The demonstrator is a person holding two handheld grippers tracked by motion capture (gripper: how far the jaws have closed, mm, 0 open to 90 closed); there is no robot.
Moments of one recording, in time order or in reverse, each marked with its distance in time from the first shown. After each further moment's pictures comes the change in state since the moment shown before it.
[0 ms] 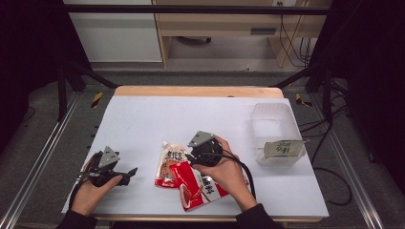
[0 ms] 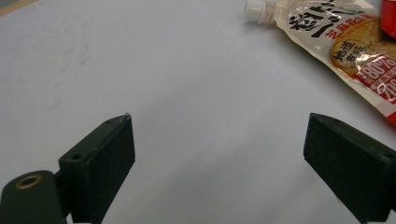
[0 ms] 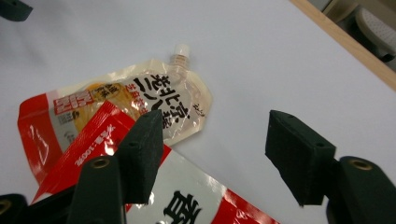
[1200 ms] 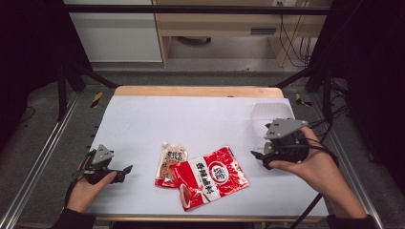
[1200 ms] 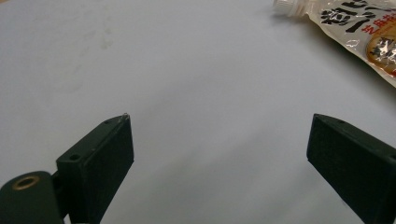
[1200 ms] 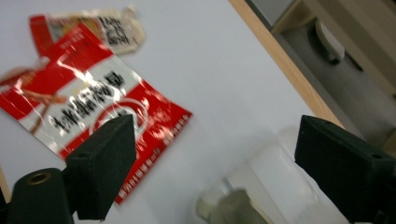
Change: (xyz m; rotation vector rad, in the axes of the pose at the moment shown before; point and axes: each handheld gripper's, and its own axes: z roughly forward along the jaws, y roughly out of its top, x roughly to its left) left arm 0.018 -0.009 0.002 0.006 0.023 -0.049; right arm -0.086 -0.036 -0.186 0.027 -0.056 -0.136
